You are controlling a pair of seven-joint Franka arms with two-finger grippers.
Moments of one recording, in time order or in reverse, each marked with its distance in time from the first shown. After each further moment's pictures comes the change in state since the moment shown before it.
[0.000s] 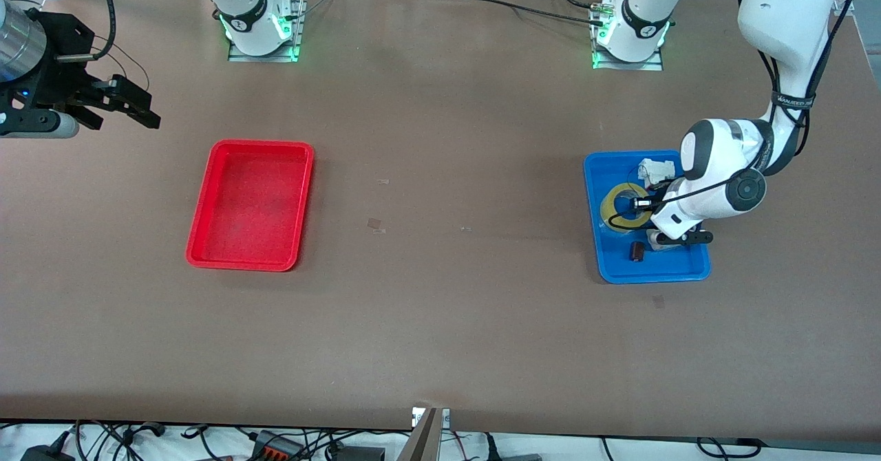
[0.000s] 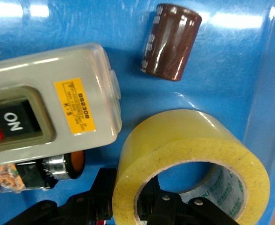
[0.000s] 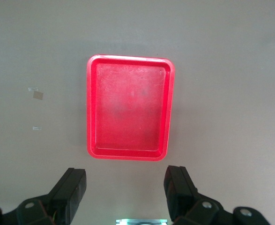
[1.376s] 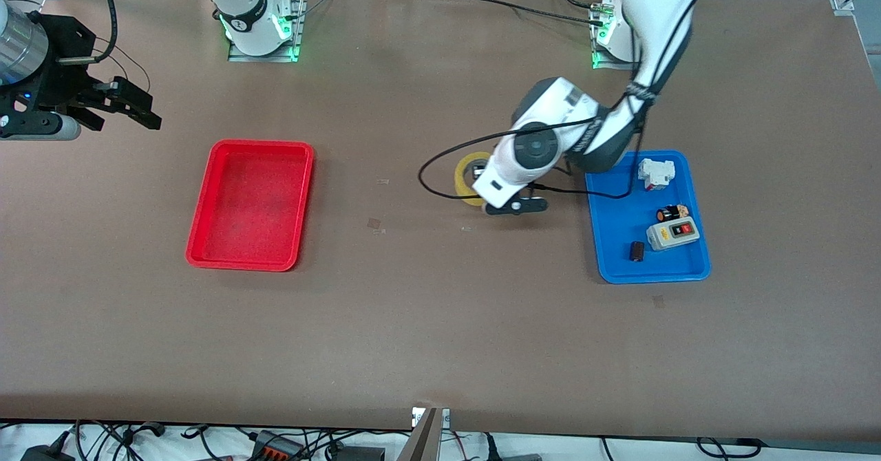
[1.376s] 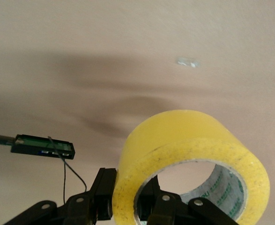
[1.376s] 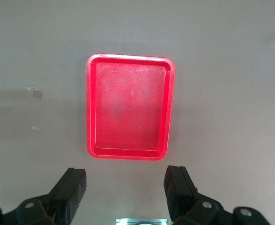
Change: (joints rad) left arm -0.382 0.152 -0.286 0.407 0.031 -0.221 -0.708; right arm 0.000 0.005 0.000 -0.002 0.000 0.000 0.000
